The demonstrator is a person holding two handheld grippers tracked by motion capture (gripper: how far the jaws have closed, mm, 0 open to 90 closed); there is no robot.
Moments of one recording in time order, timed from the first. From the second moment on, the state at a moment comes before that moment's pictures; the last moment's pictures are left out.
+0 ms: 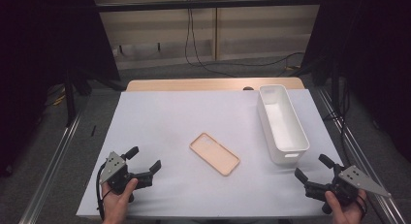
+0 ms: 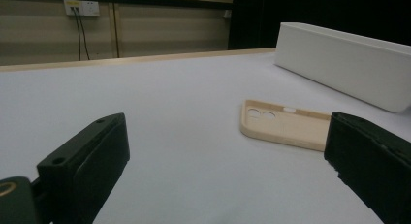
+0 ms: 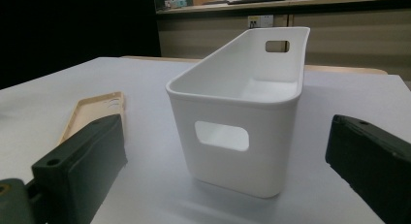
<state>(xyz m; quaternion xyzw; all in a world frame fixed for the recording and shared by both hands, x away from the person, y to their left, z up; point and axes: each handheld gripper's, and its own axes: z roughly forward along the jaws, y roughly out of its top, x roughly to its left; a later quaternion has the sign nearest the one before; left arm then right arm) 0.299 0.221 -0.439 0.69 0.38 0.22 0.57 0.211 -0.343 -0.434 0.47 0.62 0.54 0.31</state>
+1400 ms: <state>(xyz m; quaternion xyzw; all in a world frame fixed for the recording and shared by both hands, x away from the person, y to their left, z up) 0.304 0.216 -0.439 0.71 0.37 0.16 0.57 0.211 -0.341 -0.434 0.47 0.62 0.55 0.31</state>
